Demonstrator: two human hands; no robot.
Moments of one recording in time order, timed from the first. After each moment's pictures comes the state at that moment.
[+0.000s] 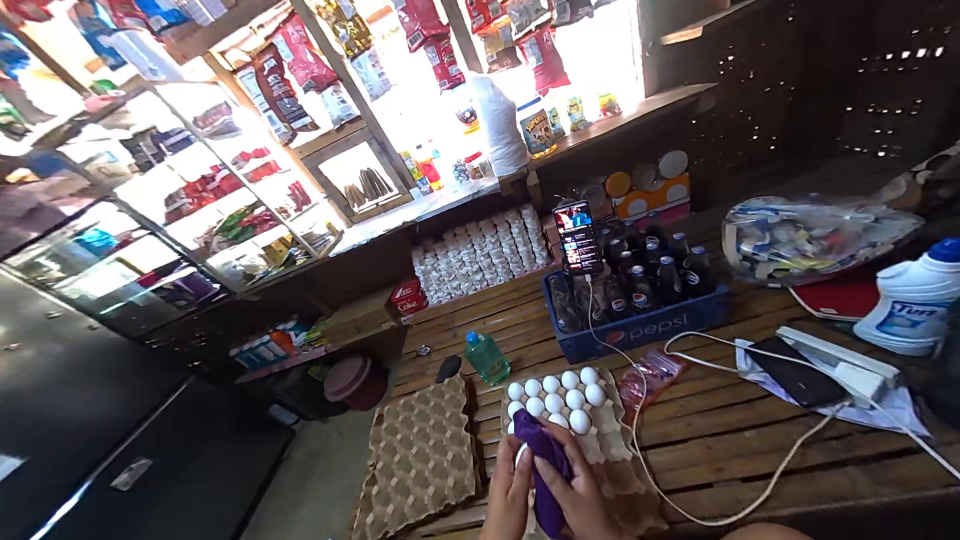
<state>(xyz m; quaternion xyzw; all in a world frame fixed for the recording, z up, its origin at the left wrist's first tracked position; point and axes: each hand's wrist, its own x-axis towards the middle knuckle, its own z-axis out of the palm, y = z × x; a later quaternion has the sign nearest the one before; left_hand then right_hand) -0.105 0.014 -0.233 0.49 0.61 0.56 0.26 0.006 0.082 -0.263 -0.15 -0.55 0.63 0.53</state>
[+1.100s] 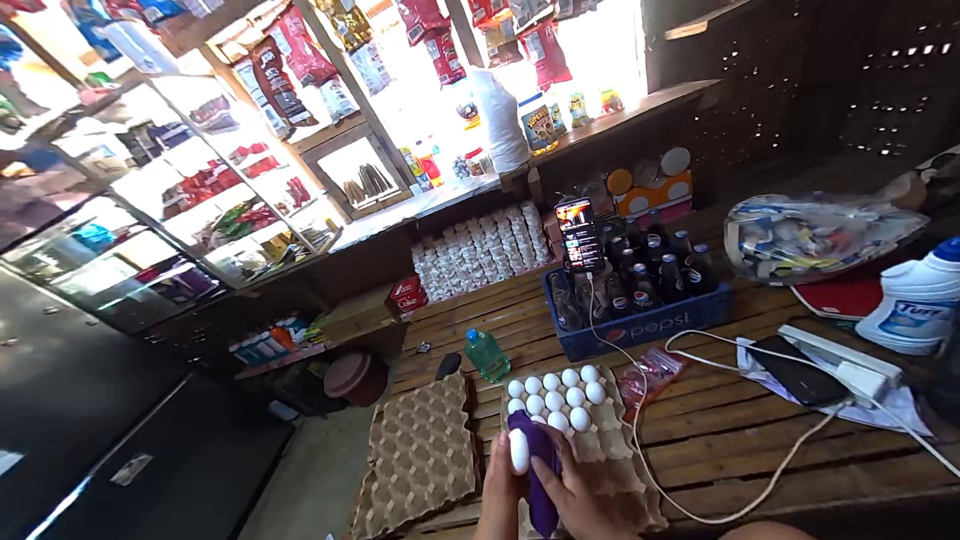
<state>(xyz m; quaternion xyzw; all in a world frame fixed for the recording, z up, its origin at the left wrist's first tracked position) -0.098 0.012 -0.217 0.30 0.62 0.63 0.37 0.005 0.081 -0.267 -0.18 -0.60 0.64 0.44</state>
